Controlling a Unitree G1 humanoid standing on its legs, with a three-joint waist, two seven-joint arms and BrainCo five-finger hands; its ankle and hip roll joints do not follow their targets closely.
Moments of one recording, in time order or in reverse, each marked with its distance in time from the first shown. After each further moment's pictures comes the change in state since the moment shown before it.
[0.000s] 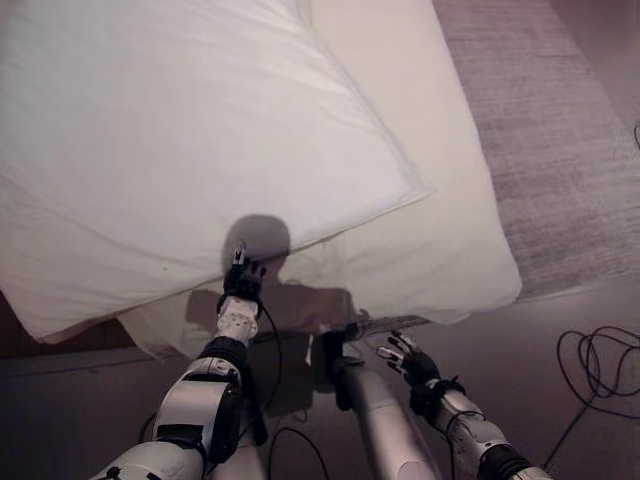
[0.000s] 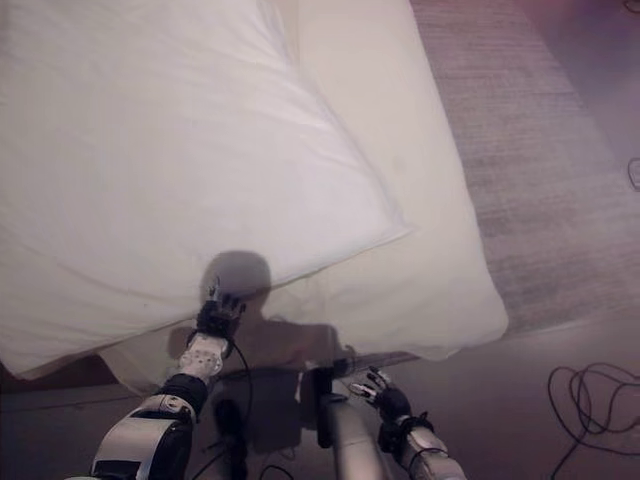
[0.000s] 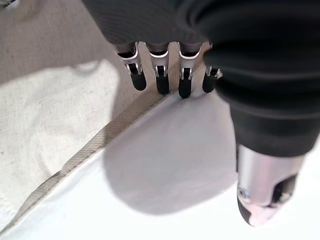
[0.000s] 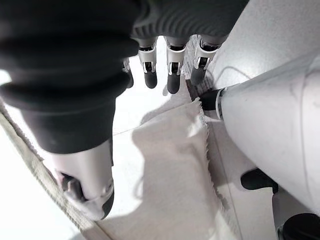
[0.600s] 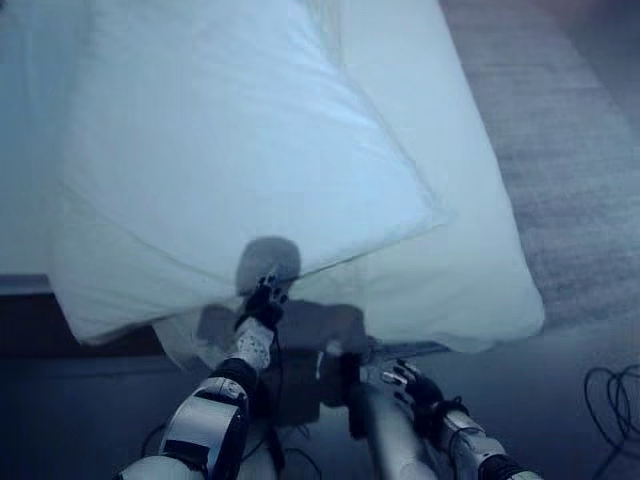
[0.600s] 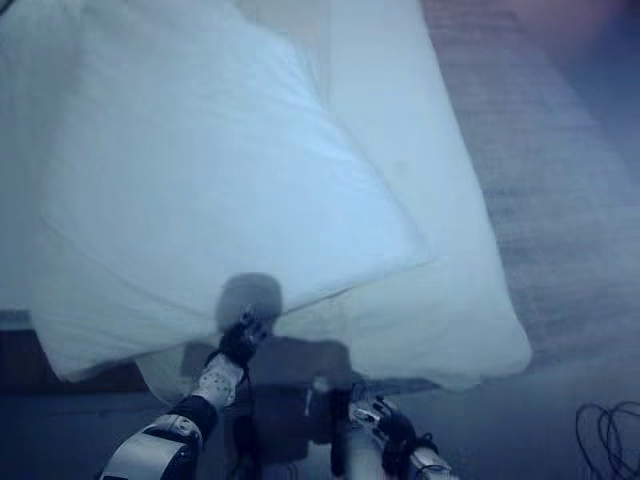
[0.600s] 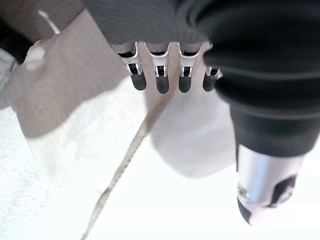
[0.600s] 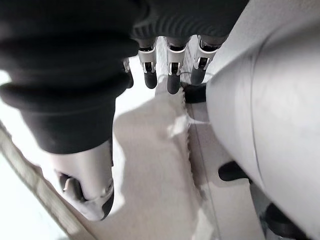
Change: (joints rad) left arm 0.077 -0.035 -0.115 0.013 0.142 0.049 -0.047; right arm -0.022 0.009 -0.010 0.186 -0.016 0.005 0.021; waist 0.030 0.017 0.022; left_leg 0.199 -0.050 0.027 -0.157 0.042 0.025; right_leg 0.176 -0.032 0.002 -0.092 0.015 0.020
